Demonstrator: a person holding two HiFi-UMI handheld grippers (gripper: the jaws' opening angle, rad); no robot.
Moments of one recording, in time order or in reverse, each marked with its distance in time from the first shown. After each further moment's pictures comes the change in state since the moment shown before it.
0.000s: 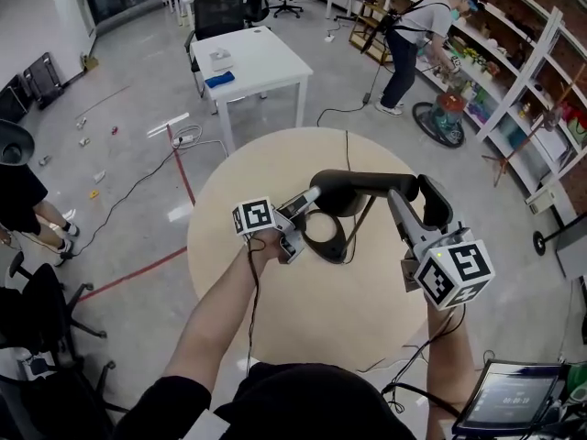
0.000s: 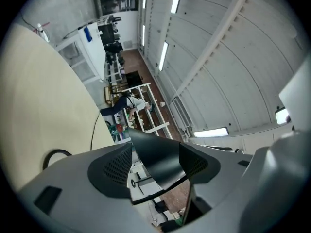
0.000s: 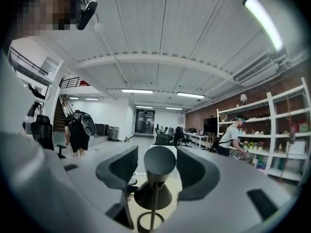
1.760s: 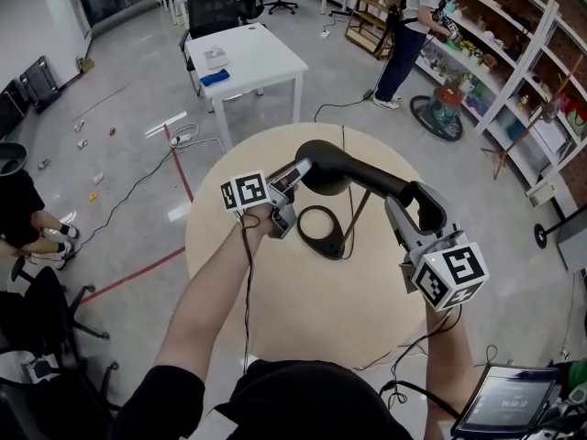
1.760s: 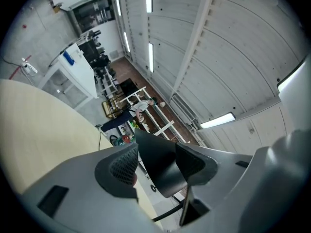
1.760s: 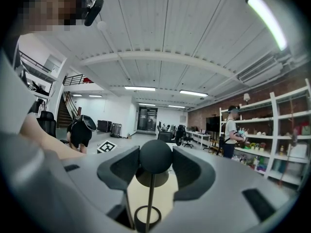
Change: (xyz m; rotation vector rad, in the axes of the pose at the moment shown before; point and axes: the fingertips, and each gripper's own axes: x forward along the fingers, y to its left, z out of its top) left arm 0.019 -0.018 0.054 0.233 -0.008 0.076; right arm -0.012 -0.006 -0.027 -0.031 0.034 0.030
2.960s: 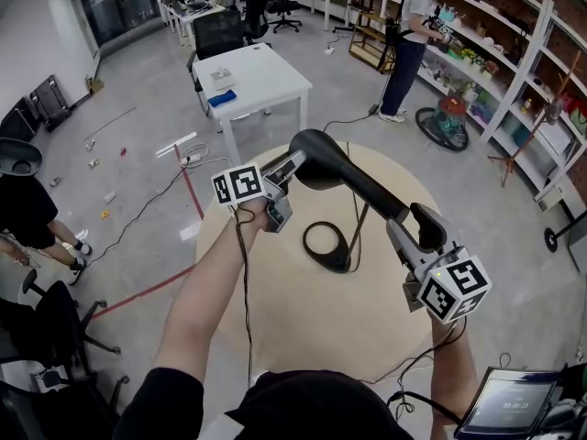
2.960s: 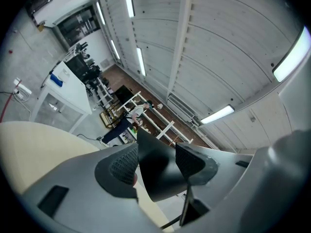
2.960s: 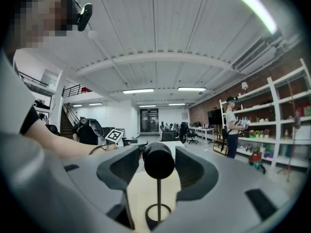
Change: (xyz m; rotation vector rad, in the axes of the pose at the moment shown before) left arm -0.001 -0.036 0.068 0.160 -0.019 0.021; right arm -0.014 0.006 -0.011 0.110 -0.005 0.044
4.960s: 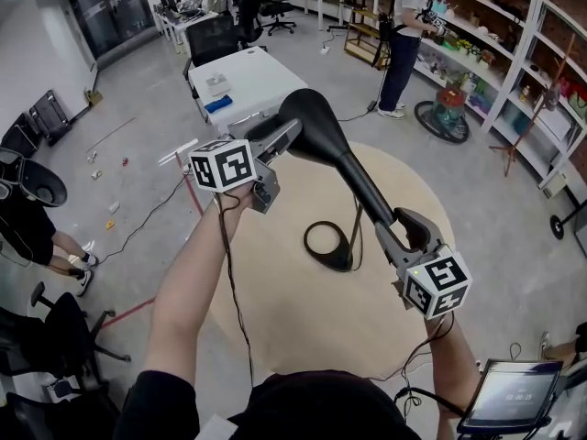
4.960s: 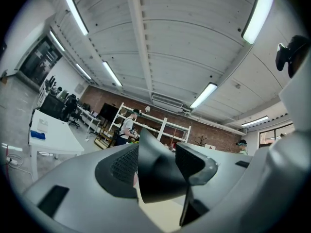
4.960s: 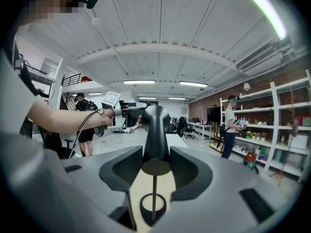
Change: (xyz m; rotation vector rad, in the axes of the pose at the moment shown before) left arm -0.001 -0.089 0.075 0.430 -0.012 -0.018; right arm 0.012 0.006 -0.042 -0.058 0.094 -0.024
